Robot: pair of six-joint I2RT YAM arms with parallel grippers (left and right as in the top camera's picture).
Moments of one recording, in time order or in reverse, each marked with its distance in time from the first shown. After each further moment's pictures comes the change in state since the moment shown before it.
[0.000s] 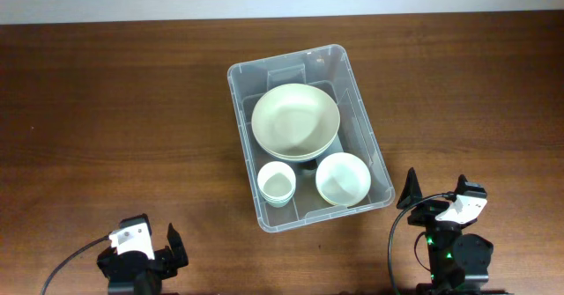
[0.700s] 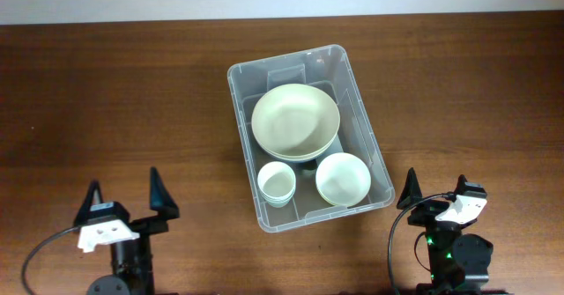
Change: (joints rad) left arm 0.000 -0.003 -0.079 0.857 0.080 0.004; right arm 0.000 0.000 0.000 0.000 0.000 0.000
